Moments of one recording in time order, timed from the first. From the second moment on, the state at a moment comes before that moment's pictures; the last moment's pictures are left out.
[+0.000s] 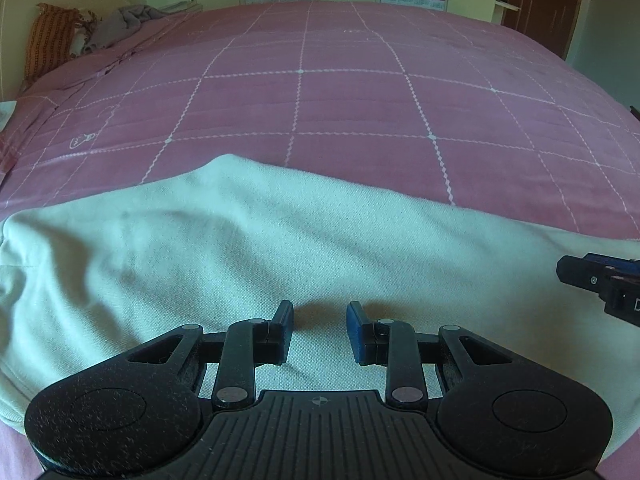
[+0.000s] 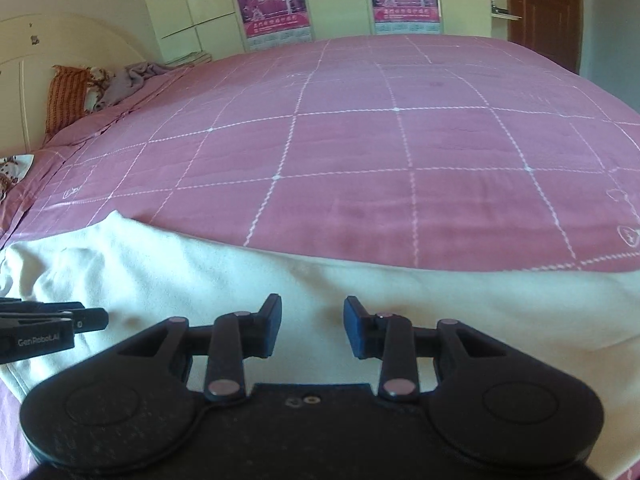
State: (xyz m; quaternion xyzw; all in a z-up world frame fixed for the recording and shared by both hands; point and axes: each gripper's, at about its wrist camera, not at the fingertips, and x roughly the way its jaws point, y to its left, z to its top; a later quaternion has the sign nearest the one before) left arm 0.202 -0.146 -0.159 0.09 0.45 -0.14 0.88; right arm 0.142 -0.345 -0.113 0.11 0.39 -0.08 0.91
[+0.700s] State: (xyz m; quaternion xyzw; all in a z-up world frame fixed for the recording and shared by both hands) left arm 0.172 -0.137 -0.161 0.10 0.45 -0.15 0.87; right arm 0.106 -0.392 -0.107 0.09 0.39 -0.13 0.91
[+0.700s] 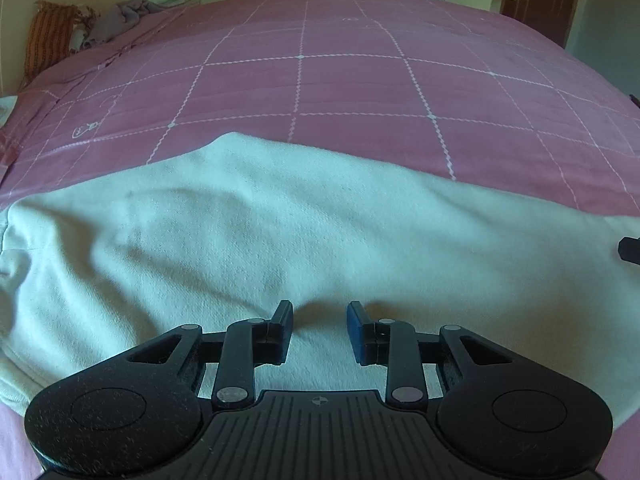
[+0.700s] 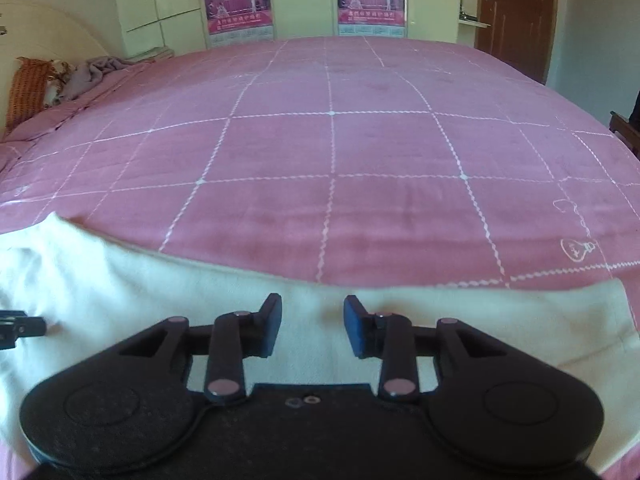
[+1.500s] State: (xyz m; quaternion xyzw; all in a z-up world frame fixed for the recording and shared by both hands) left arm 0.110 -0.197 -0.141 0.12 0.44 -0.23 0.86; right arm -0.044 -0.514 -0.100 0.20 0.38 -0.30 0.85
